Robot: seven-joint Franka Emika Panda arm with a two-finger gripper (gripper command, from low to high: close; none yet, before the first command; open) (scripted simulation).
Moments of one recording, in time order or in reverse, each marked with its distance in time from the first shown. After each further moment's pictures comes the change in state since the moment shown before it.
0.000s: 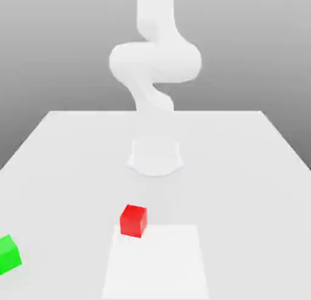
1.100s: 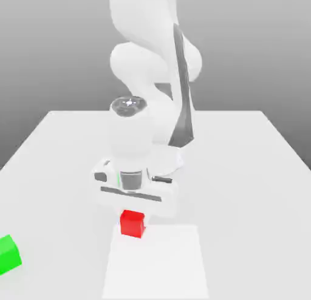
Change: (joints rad) arm -0.135 0.879 -0.008 -0.569 0.013 0.724 0.094
